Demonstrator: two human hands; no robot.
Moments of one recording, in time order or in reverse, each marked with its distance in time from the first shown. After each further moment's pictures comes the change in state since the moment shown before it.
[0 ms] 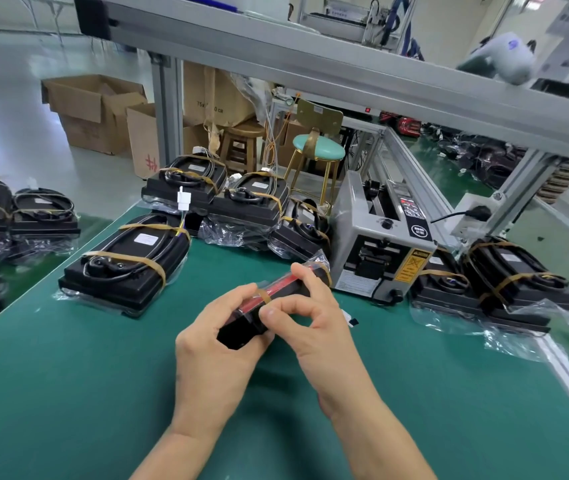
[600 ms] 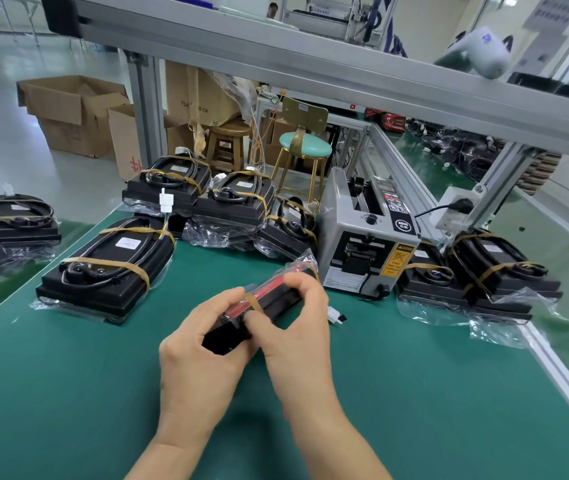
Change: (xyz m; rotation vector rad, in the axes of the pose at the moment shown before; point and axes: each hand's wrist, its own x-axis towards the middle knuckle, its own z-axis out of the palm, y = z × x) left_hand -0.003 0.002 0.000 0.003 -0.017 0.023; right_hand -0.004 0.008 0.023 0.148 0.273 -0.017
